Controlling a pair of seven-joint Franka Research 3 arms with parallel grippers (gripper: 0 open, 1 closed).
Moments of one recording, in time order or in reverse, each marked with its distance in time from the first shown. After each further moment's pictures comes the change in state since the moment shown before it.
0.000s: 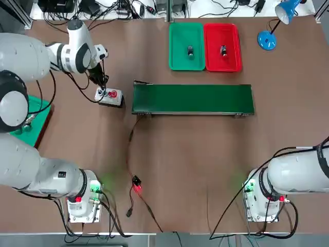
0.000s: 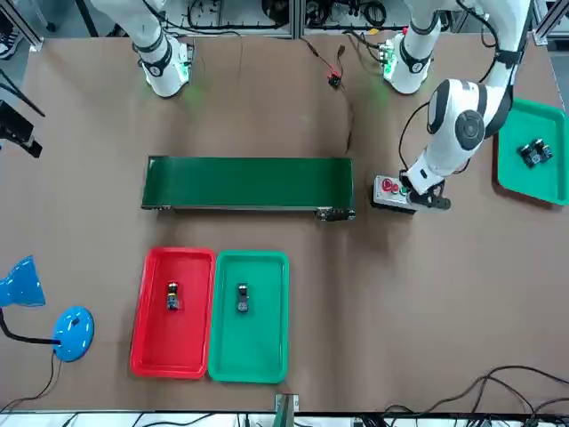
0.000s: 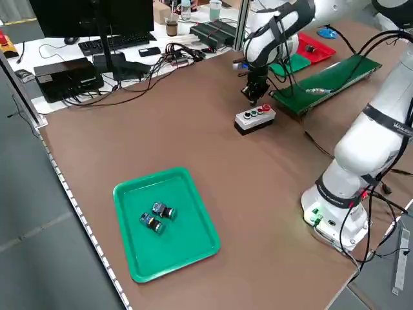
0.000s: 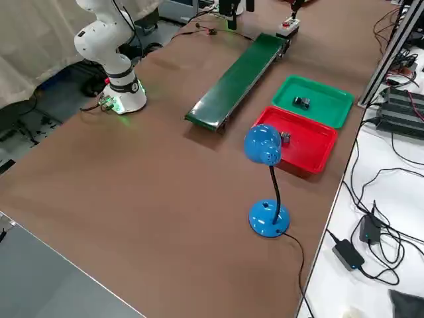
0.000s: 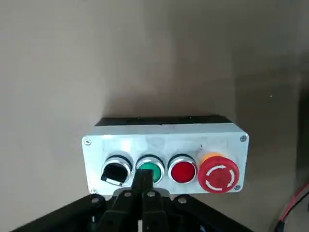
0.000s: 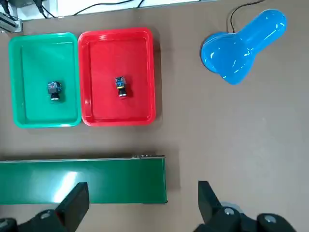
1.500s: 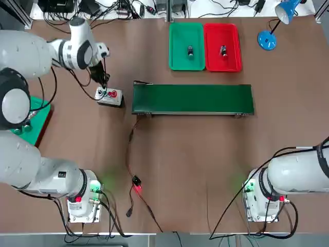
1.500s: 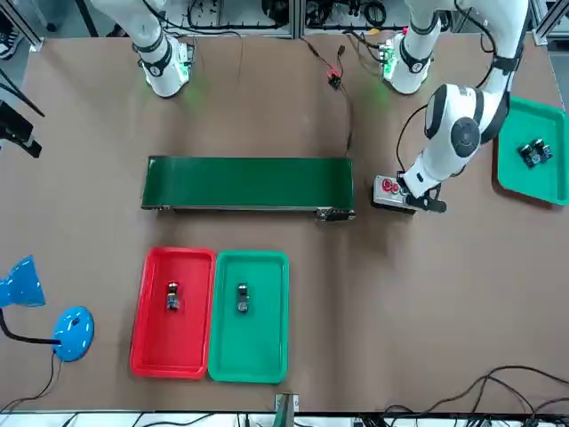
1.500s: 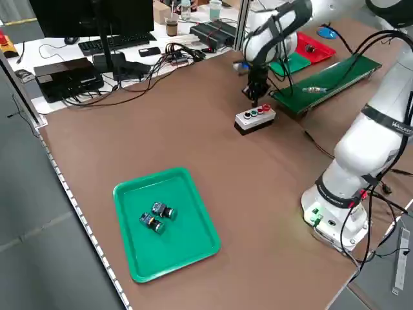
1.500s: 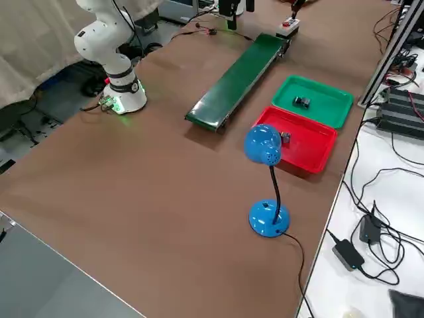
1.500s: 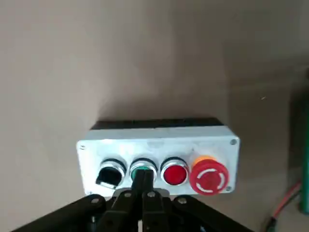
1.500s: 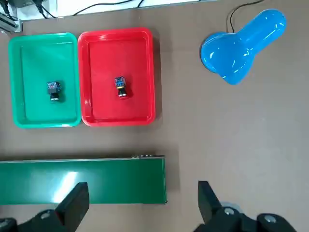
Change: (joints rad) left arm 0.000 0.007 -0.012 0.101 0.000 -0.106 -0.005; right arm 0.000 0.000 -0.001 0.000 0.000 0.000 0.000
